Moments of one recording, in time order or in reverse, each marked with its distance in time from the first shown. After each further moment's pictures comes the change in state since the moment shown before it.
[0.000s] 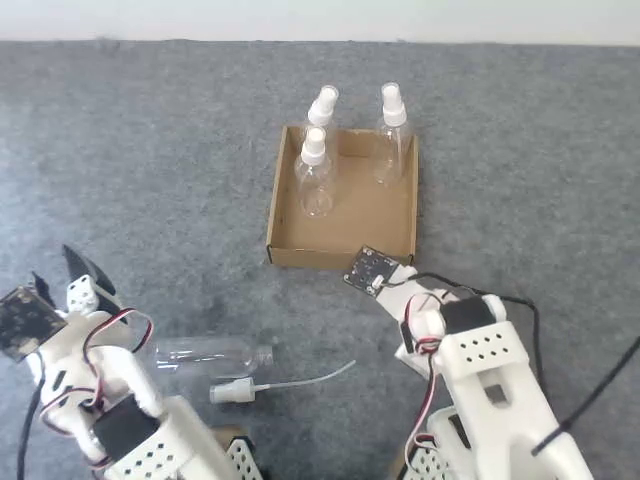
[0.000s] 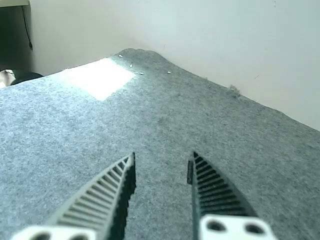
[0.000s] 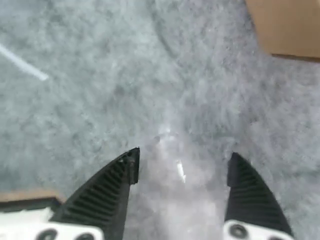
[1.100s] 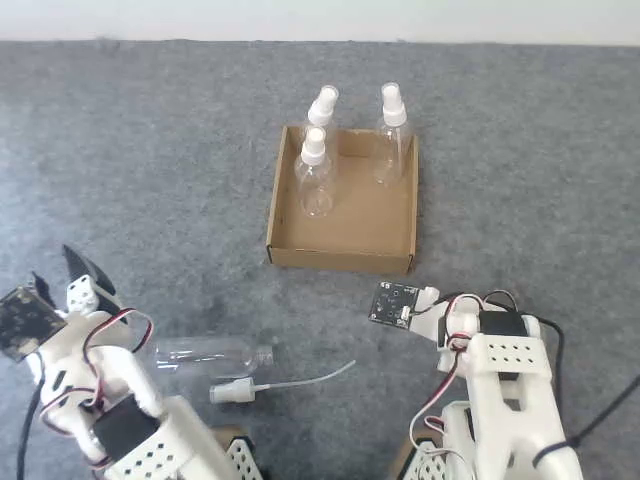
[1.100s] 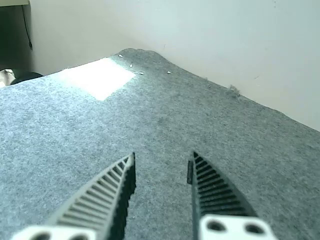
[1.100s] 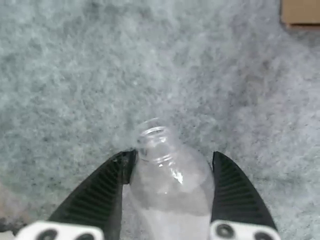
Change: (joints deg) left arm 0.0 0.0 0.0 0.0 0.1; right arm 17.7 0.0 9.5 -12.3 35.0
